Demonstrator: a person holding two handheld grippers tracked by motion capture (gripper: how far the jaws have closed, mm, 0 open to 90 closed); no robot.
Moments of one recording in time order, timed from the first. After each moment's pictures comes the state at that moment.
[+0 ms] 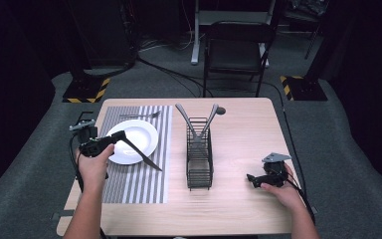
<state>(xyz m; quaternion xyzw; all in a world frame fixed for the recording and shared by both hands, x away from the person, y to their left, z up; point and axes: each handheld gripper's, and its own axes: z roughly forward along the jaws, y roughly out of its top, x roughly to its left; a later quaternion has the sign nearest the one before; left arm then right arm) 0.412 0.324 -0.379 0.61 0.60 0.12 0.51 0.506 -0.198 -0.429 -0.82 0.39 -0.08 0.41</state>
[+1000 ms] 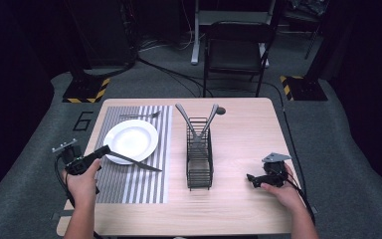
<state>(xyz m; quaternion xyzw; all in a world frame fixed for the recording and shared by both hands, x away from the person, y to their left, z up) 0.381 0.367 -0.428 0.52 0.67 0.13 0.51 0.506 -0.198 -0.429 -0.82 0.39 -0.08 0.41</state>
